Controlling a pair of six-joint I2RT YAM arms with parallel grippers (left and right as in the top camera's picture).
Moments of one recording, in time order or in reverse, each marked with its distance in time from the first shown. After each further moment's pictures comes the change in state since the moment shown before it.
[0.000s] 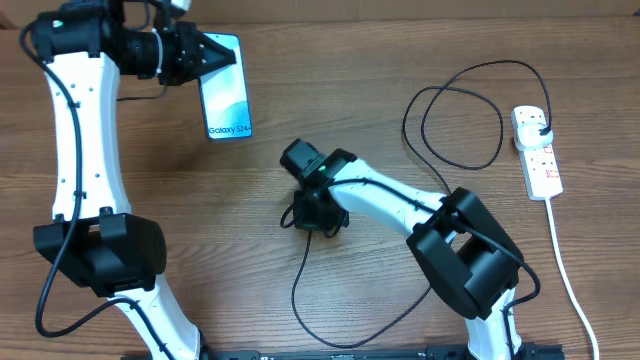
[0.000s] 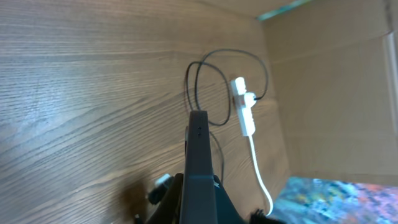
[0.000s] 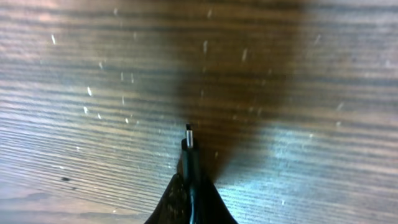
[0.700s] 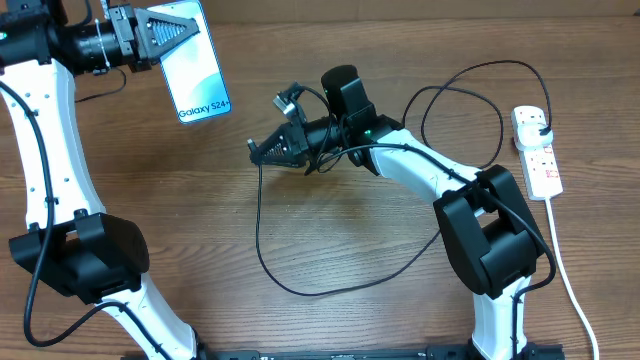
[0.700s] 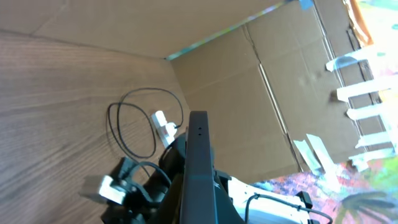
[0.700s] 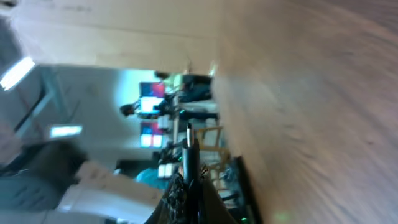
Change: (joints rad) left arm 0.142 0.000 0.000 0.110 0.451 -0.021; right arm -0.214 0.013 0.009 0.954 -1.032 0.167
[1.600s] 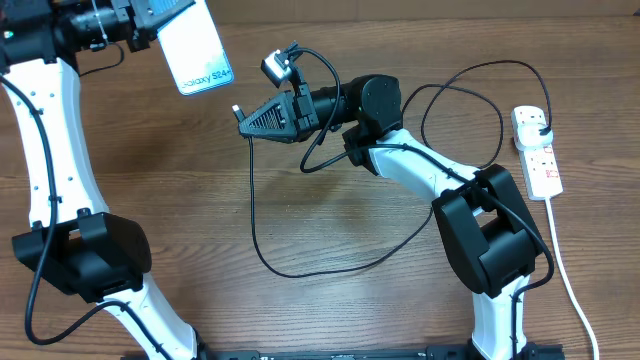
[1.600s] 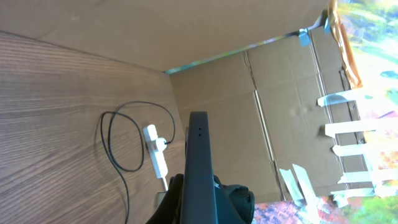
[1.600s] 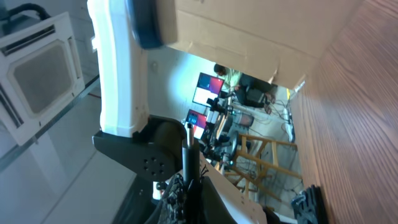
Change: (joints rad) left arm -0.023 0.000 -0.004 0.363 -0.053 -0.495; right arm 0.000 0.006 0.003 1.139 -0.018 0.896
